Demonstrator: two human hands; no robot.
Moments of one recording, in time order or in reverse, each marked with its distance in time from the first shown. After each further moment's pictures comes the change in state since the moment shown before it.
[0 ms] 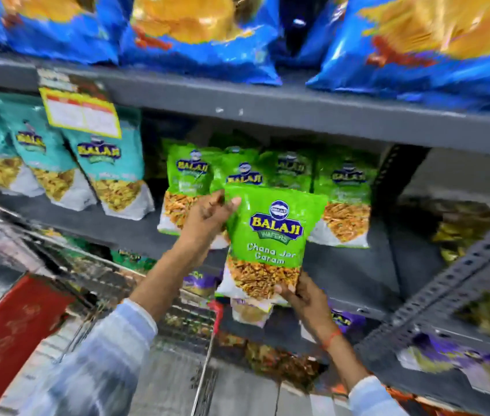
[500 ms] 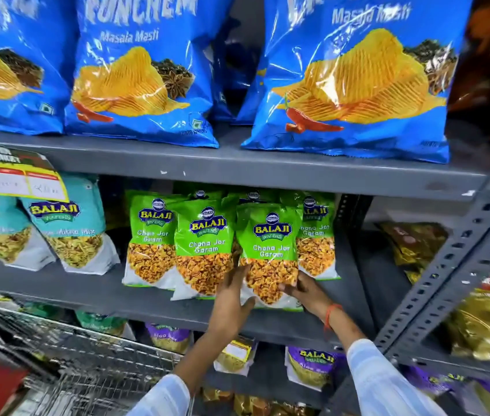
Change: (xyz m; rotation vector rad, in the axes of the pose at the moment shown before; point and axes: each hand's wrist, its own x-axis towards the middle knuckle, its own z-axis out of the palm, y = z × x) left_hand 0.007 -0.093 0.079 0.727 -0.150 0.106; right_hand 0.085 -0.008 -0.086 -0.138 -0.068 0.121
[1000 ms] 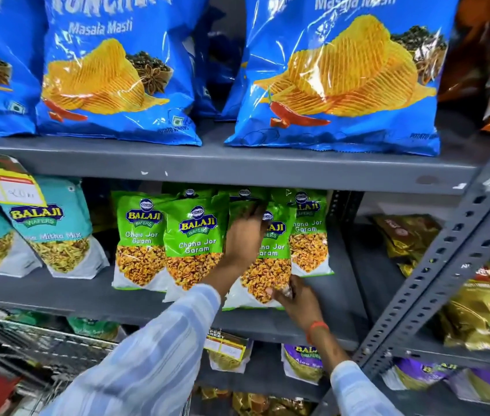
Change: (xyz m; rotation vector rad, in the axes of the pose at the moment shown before) left_hand 0.105 0.074 -0.015 0.424 0.205 0.232; right_hand -0.015 0.011 0.025 -0.080 0.340 -0.068
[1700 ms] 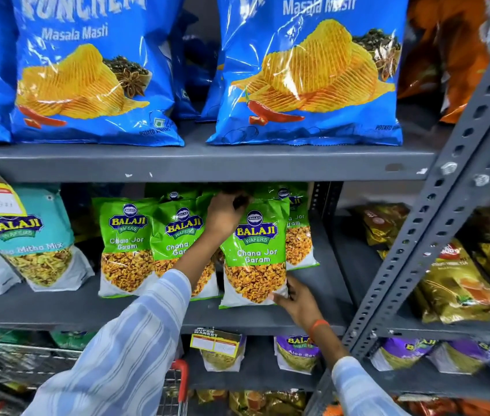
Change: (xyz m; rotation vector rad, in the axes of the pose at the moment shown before) left_hand 0.032 -0.005 -0.028 -0.384 -0.037 -0.124; right_hand -0.016 0.013 -0.013 0.190 -0.059 0.047
